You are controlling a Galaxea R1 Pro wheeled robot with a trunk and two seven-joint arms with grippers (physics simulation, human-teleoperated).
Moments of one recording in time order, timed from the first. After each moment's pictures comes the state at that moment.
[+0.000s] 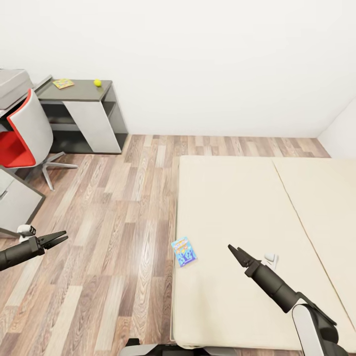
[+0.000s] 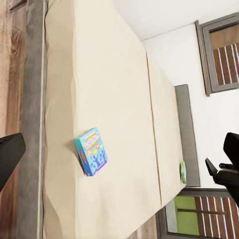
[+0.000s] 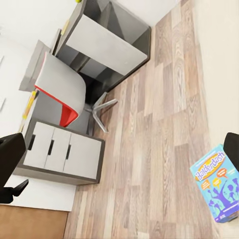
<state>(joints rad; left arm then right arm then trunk) -0.94 0.64 0.30 -0.16 0.13 0.43 -1.57 -0.15 0.03 -0.31 -1.54 -0.56 0.51 0.77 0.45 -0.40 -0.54</state>
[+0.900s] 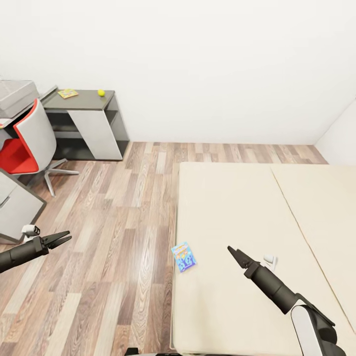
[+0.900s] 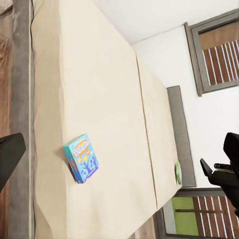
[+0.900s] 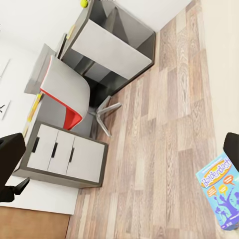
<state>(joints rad) -0.94 0.62 0.30 -0.16 0.13 0.43 -1.57 -0.15 0.03 -0.31 -1.52 -0.56 0.51 0.77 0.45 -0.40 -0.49</state>
